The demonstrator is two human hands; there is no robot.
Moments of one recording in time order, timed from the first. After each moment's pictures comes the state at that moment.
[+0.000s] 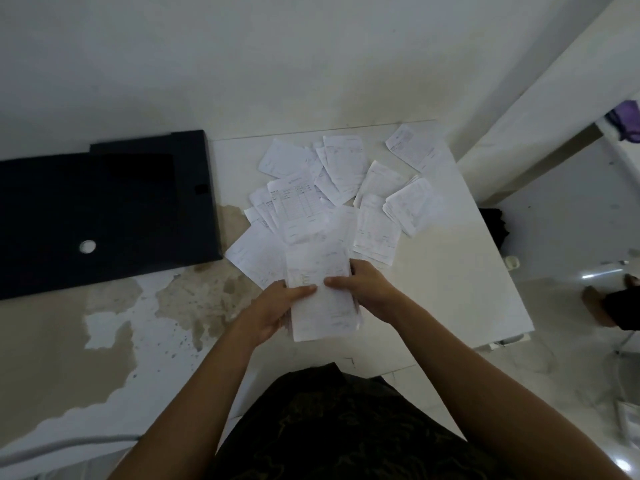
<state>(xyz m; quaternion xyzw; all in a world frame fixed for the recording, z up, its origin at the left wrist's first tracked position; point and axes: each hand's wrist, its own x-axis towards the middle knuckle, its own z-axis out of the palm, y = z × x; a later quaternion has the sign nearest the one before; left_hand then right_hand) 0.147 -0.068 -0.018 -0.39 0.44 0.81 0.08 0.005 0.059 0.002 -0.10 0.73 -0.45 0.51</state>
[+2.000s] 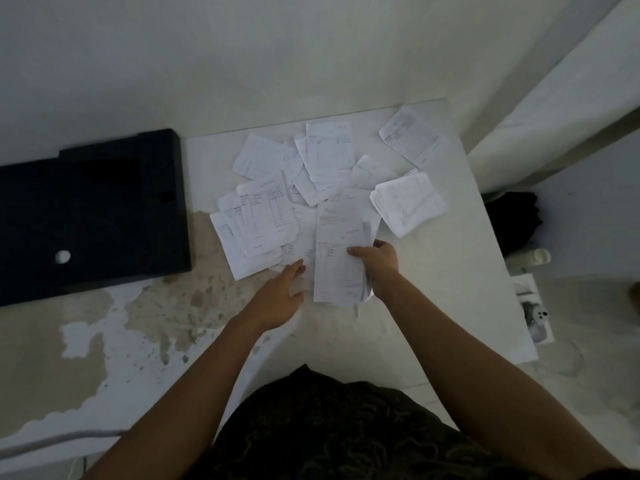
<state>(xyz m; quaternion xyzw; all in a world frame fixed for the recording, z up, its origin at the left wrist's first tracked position) 0.067 -0.056 -0.060 -0.34 0.76 0.52 0.18 -0.120 0.062 -0.055 0.14 0.75 -0.50 0.41</state>
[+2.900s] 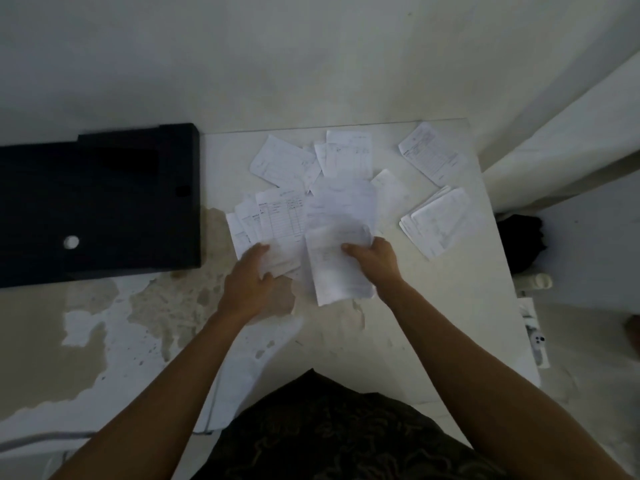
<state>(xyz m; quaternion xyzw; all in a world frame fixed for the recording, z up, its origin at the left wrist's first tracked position) 0.092 -0.103 -0.069 -0.45 0.77 0.44 -0.01 -0.119 0.035 -0.045 -0.08 0.83 -0.40 0.38</state>
